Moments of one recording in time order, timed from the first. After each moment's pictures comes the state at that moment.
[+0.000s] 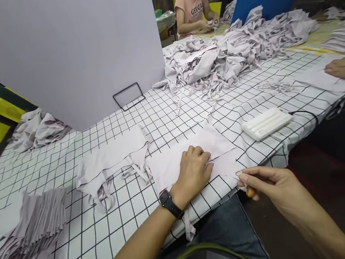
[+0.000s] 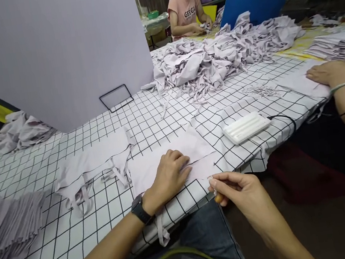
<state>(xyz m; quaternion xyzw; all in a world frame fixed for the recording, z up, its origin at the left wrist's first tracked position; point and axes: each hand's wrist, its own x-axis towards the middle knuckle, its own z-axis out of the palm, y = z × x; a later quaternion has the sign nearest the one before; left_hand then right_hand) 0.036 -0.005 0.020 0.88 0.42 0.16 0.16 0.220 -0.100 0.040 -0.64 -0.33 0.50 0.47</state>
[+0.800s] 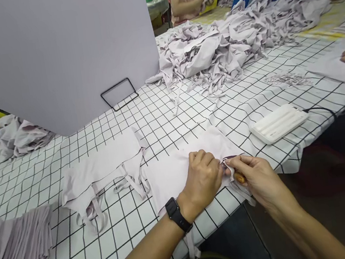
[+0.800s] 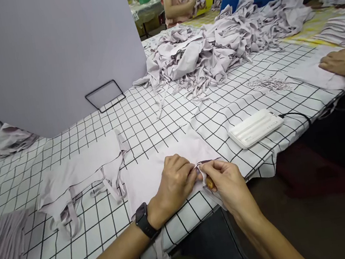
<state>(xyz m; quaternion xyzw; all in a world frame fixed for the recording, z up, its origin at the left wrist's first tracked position) 0.053 0.007 -0.005 0.89 0.34 0.29 0.09 0.194 -0.037 0.018 -0.62 -0.21 0.55 0.53</state>
